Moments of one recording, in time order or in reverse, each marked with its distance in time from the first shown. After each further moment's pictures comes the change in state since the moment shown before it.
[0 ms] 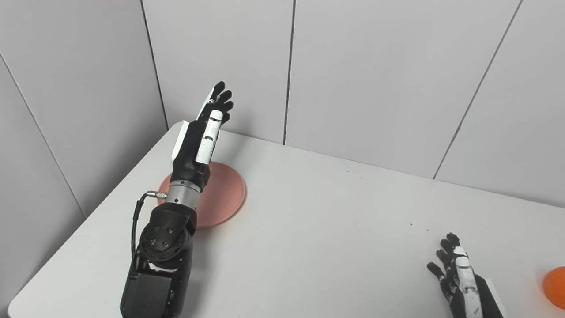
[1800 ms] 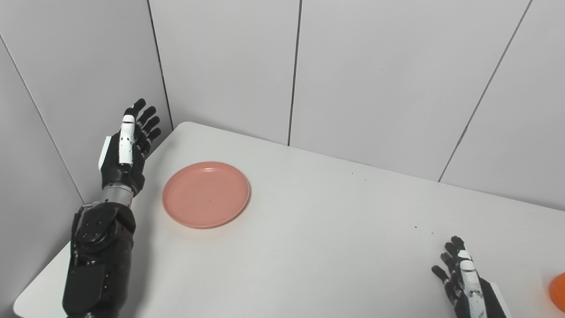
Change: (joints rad) left arm 0.041 0.165 0.220 0.245 -0.349 0.005 0.012; right arm 0.003 -0.010 0.002 -0.002 -0.001 -0.003 0.004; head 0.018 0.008
